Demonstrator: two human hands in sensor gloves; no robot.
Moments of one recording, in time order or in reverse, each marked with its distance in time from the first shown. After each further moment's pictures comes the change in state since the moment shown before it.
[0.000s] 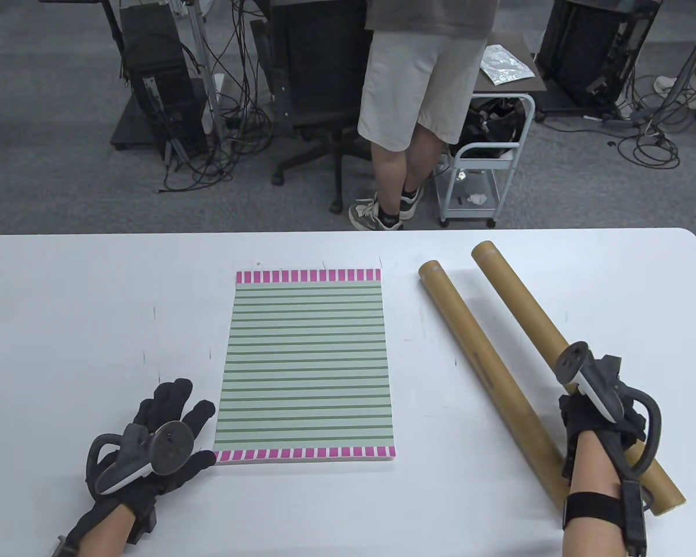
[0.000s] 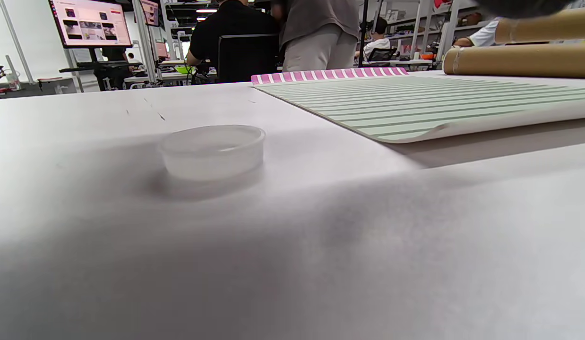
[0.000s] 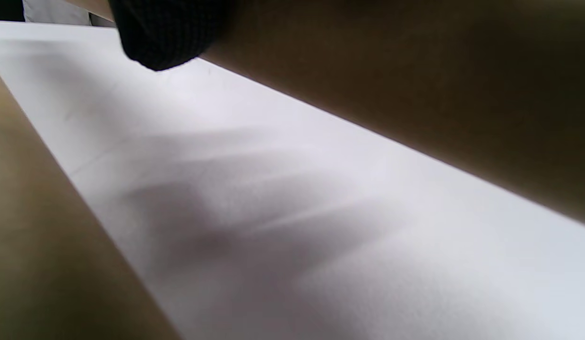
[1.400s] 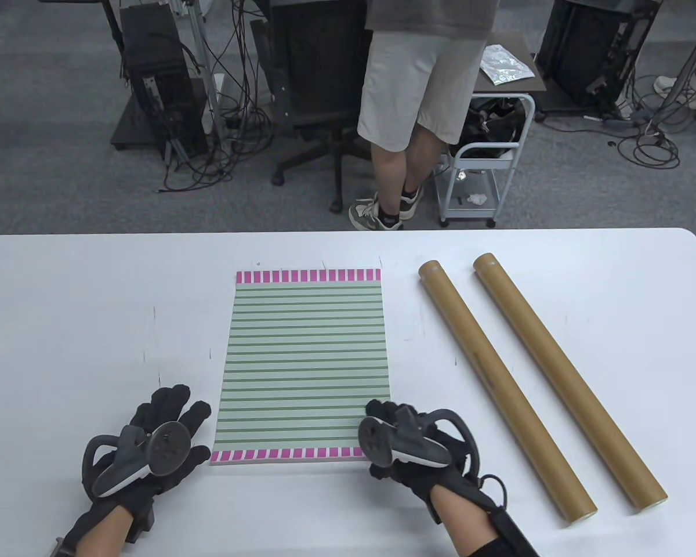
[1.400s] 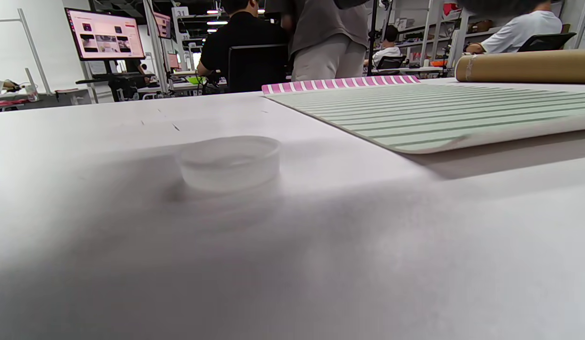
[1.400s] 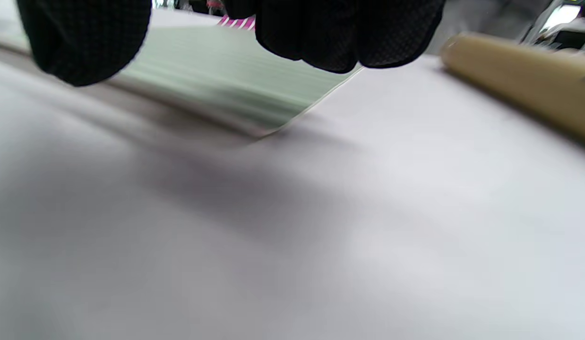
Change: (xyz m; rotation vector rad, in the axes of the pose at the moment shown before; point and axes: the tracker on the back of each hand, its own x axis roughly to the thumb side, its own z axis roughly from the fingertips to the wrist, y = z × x) left_hand -0.002 -0.002 0.001 0.020 0.025 0.003; right_hand 0.220 0.062 0.198 -0.094 -0.979 0.252
